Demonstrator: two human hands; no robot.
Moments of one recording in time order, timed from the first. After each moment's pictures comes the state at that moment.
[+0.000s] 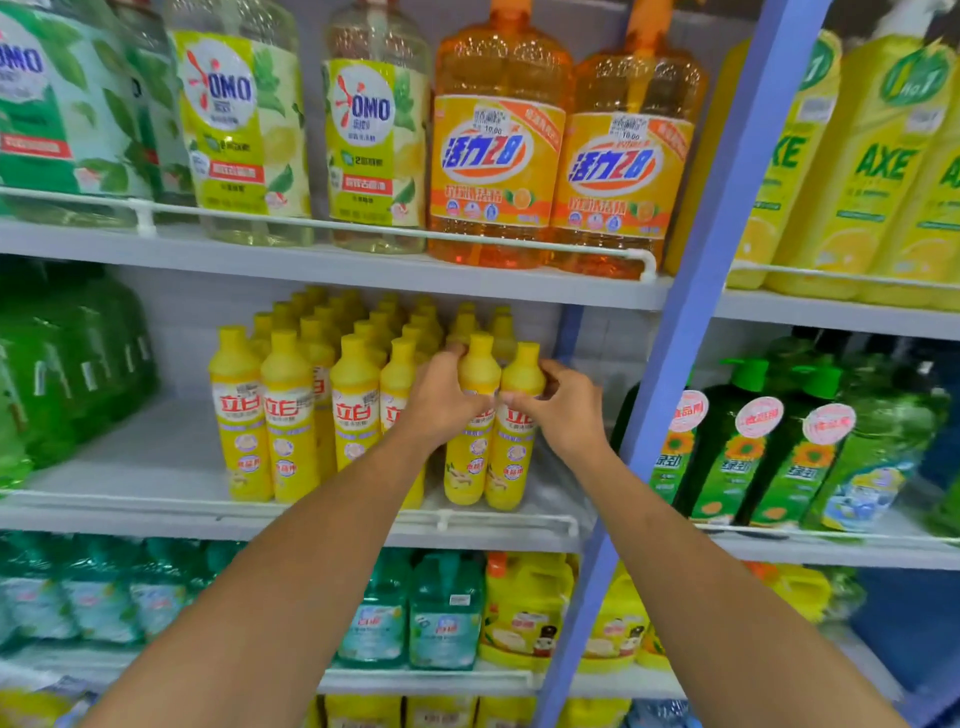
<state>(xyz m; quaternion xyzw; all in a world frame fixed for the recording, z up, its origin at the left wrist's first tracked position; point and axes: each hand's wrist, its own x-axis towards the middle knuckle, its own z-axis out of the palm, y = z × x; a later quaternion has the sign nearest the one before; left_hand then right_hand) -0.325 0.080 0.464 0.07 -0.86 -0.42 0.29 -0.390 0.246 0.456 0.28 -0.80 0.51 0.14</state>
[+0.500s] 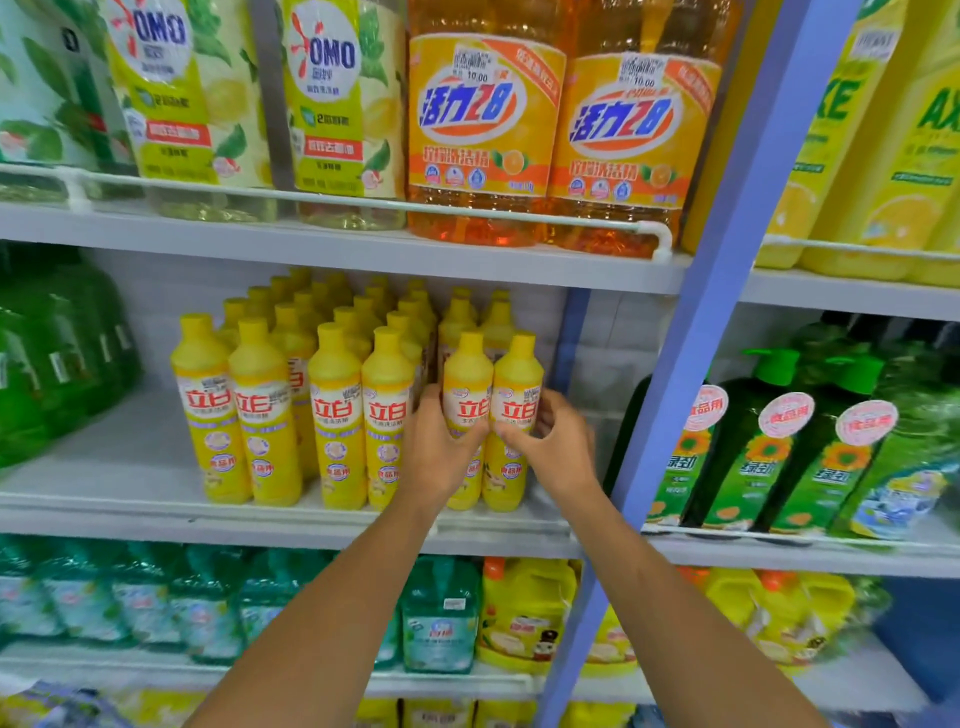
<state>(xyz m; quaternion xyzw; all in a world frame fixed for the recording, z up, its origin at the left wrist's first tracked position) -0.337 0.097 0.384 0.16 -0.80 -0.46 0.35 -0.406 0.244 0.392 0.24 -0.77 0.58 0.08</state>
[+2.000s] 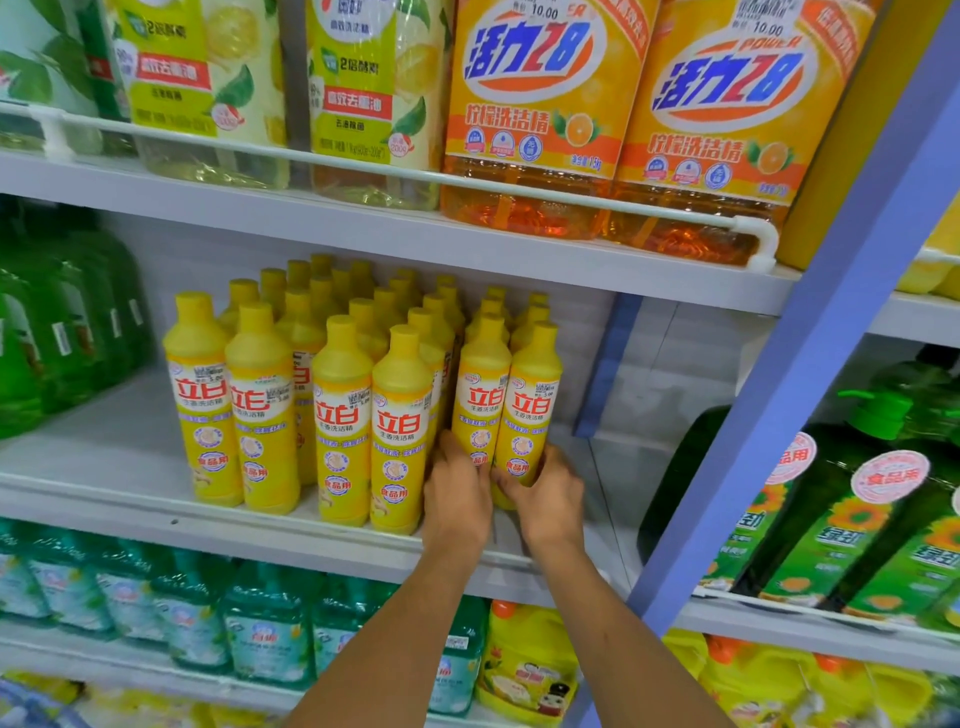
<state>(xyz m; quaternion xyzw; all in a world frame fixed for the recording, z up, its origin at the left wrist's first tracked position) -0.381 0.105 0.325 0.31 -0.85 -0.32 0.28 -0.438 0.199 0.329 0.15 -0.87 0.47 0.07</state>
